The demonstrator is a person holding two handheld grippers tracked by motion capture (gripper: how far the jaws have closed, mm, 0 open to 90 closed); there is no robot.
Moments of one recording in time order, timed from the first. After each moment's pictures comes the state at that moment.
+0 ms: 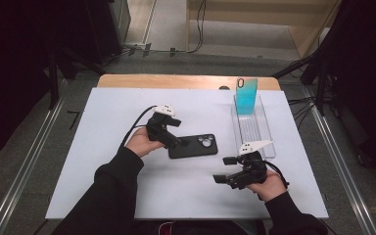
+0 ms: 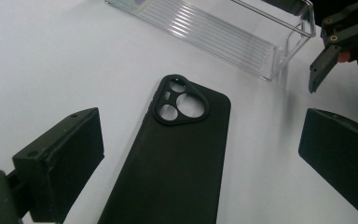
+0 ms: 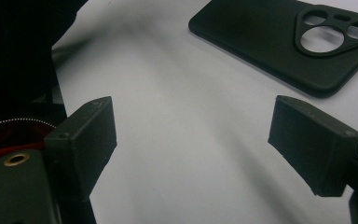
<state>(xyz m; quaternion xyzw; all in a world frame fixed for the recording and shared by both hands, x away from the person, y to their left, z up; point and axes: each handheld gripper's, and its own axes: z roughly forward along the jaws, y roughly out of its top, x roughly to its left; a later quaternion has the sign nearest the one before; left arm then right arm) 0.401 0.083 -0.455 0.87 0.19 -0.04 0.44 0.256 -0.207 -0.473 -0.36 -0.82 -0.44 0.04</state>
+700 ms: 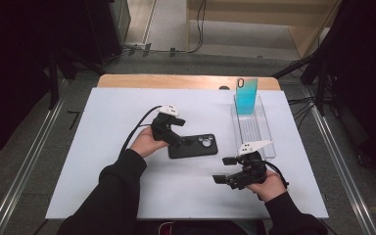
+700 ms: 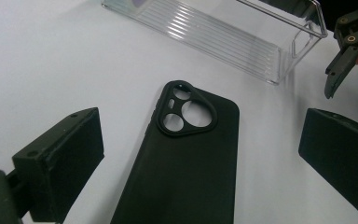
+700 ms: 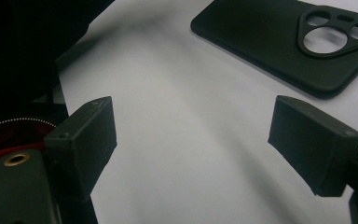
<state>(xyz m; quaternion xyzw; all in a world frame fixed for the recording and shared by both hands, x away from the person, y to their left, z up) 0.408 0.075 -0.468 0.87 0.18 -0.04 0.45 0.256 -0.207 -0.473 -0.35 -0.82 -0.44 0.04</state>
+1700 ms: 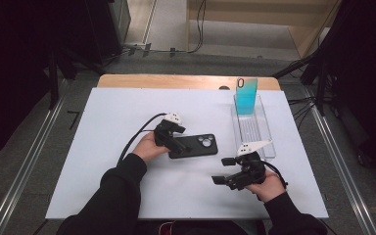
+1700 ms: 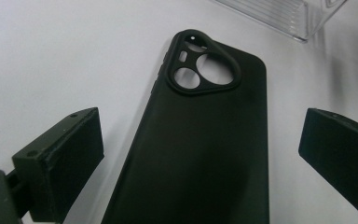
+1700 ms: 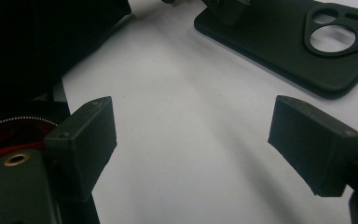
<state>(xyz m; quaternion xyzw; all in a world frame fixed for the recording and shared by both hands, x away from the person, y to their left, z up) 0.410 0.072 -0.505 0.89 0.18 -0.05 0.41 0.255 -0.204 -0.474 -0.35 -0.82 -0.44 0.04</state>
